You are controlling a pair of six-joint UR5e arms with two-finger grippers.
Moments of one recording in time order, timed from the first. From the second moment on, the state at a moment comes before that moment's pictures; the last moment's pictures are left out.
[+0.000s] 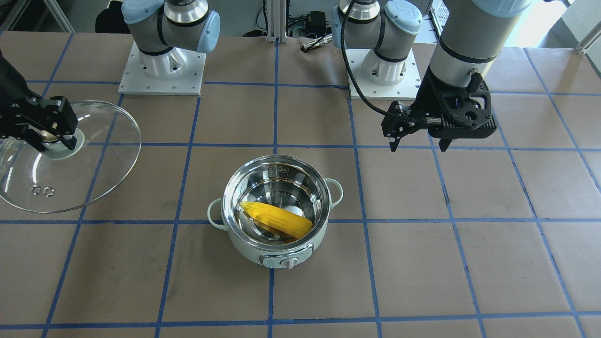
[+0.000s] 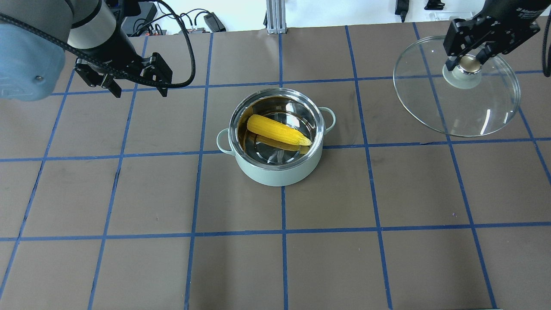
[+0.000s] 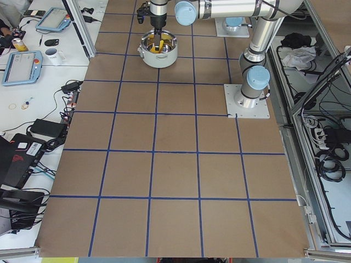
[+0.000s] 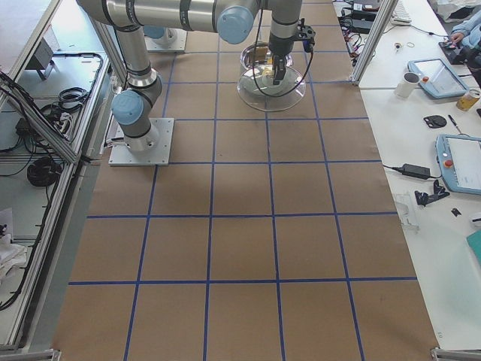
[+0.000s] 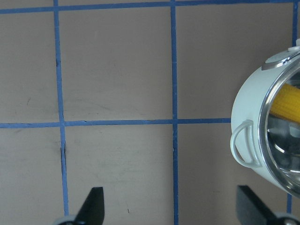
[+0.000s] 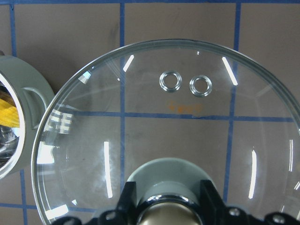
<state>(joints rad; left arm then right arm) -1.55 -1.61 -1.58 -1.43 1.61 0.03 1.33 -1.48 1.42 -1.51 -1.50 -0.27</state>
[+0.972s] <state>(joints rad) -1.56 -1.57 -1.60 -1.44 1.60 0.02 1.71 -1.31 1.39 -1.74 -1.34 0.20</state>
